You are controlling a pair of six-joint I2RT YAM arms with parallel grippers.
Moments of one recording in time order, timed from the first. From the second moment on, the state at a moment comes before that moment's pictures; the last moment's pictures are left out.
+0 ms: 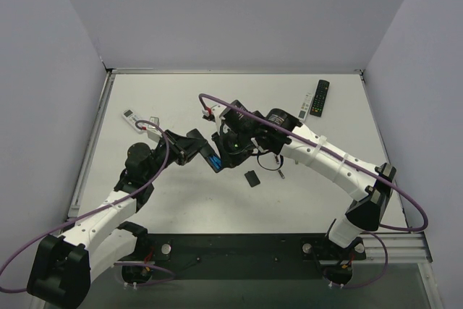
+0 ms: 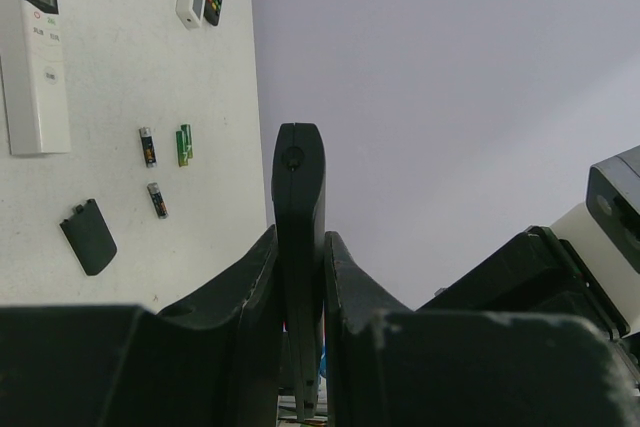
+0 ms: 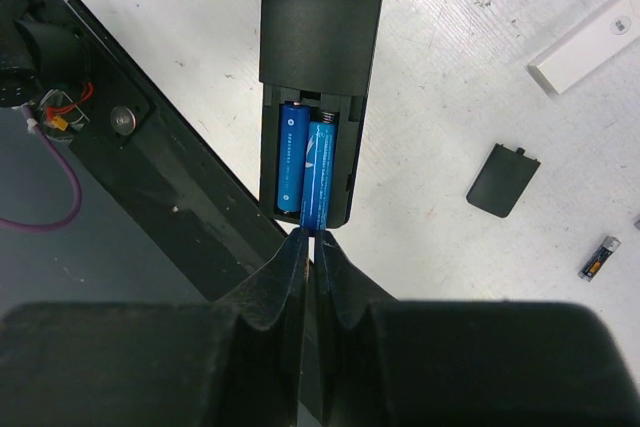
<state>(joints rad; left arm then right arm) -0.37 0.94 0.38 0.53 0.40 -1.43 0.98 1.61 1.66 -1.01 -0.11 0.26</state>
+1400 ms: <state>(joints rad) -0.41 0.95 0.32 0.61 0.33 -1.48 0.98 1.67 1.66 -0.93 -0.08 0.29</state>
